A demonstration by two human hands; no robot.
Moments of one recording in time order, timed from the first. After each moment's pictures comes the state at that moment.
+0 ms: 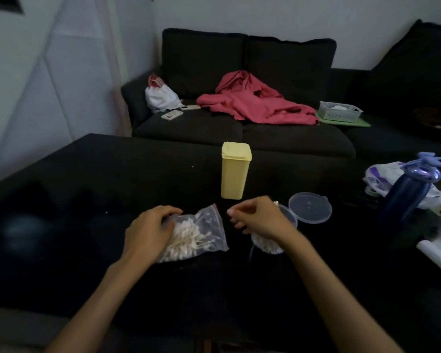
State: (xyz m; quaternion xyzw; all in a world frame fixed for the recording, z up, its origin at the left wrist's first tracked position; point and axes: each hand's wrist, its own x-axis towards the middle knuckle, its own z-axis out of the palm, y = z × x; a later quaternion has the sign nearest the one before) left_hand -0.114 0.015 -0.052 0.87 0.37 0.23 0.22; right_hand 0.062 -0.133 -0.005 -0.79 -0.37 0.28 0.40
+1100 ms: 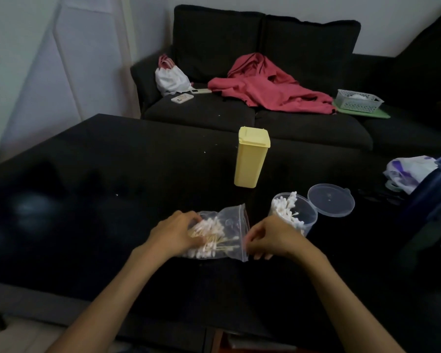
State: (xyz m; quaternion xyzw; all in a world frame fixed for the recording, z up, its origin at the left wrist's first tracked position) left_hand -0.105 0.013 -0.068 0.90 0.36 -0.02 0.24; right_hand 0.051 -0.141 -0.043 -0.81 -0.41 0.36 0.24
